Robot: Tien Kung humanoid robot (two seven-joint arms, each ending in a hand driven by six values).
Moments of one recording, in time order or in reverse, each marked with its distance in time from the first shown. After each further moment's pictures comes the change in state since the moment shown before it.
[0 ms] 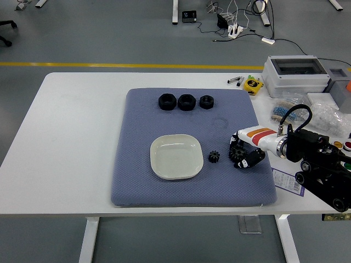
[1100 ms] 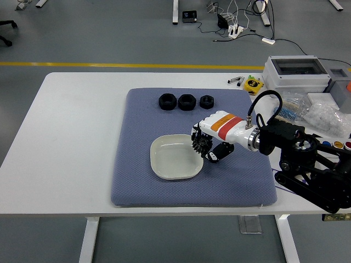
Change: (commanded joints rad) left arm -0.001 0.000 -0.003 0.000 0.007 0.000 0.003; right arm 0.093 0.038 -0.034 0.293 -0.104 -0.039 -0.038
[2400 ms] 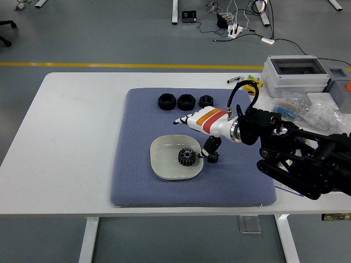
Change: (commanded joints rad) left arm 0.000 0.008 -0.022 0.000 0.014 0.006 -0.001; right arm 0.075 0.042 -0.003 -0.076 0.032 0.113 -0.062
